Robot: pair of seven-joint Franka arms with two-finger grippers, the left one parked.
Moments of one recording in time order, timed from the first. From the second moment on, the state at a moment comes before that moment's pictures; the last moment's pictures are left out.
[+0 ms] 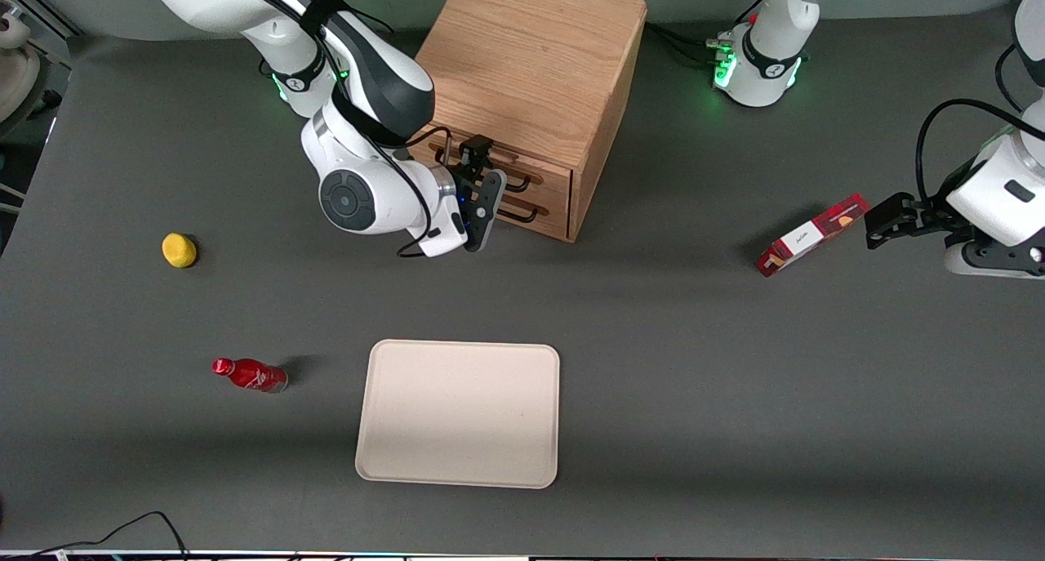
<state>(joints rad) 0.12 0.40 0.55 -1.74 0.40 1.86 -0.57</state>
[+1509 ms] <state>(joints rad) 0.04 -0.15 0.24 -1.55 0.15 1.34 -0.25</state>
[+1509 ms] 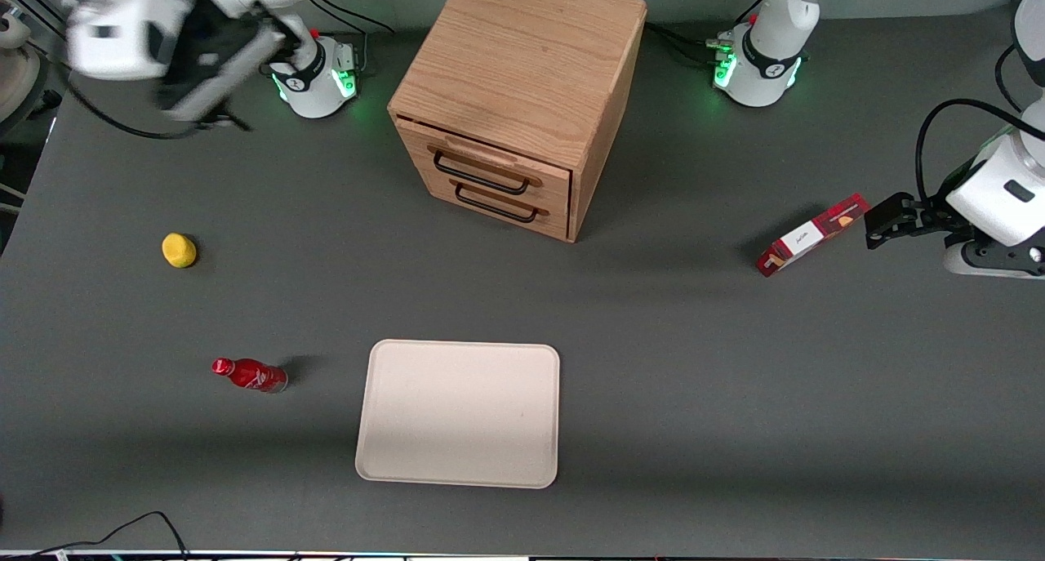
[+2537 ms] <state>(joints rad) 0.03 -0.33 -0.05 -1.93 0.00 1.58 -0.19</state>
